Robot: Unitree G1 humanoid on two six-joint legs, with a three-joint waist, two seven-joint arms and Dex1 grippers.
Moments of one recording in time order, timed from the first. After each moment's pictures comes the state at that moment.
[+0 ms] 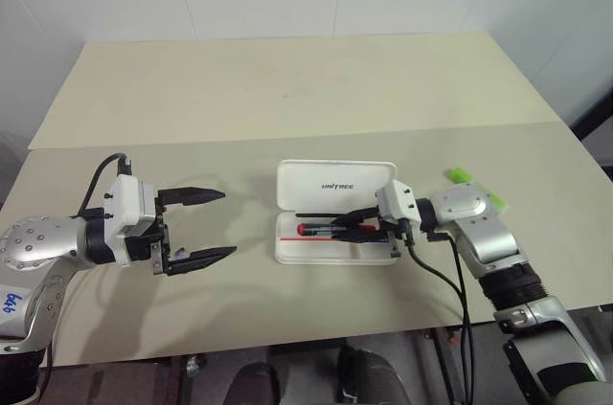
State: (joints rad) left arm -0.07 0.86 0.30 -0.35 -0.61 0.29 -1.09; right arm -0.61 -0.51 0.26 0.28 0.25 -0.09 1.39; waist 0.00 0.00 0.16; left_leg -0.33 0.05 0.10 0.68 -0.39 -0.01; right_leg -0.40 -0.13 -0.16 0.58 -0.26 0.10
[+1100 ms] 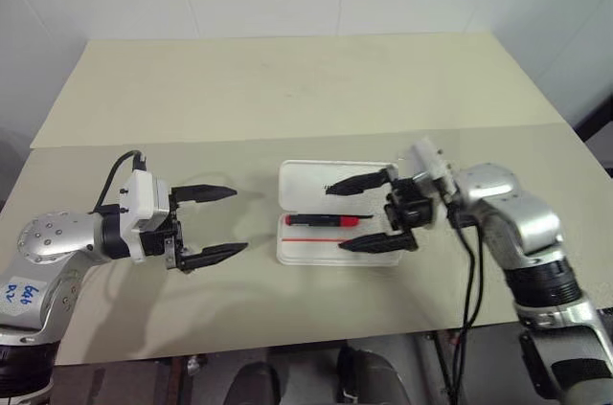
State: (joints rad) left arm -0.13 0.83 0.23 -0.34 -0.61 0.31 -1.08; right arm -0.61 -0.62 0.06 -0.13 0.68 0.53 1.35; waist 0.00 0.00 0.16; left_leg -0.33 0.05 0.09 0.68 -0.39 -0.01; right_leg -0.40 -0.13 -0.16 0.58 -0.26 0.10
